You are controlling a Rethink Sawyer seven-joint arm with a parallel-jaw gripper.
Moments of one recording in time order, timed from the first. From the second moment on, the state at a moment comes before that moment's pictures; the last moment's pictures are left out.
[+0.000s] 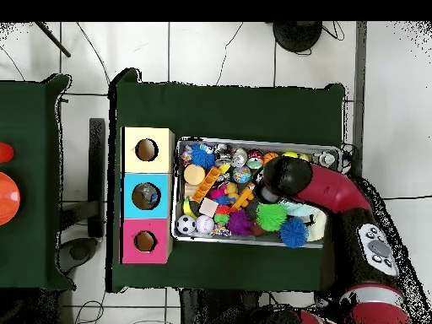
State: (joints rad) arm -0.47 -0.47 0.01 1.46 -0.12 0.74 2.00
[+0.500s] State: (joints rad) arm -0.41 -0.40 0.01 1.46 -0.09 0.66 2.00
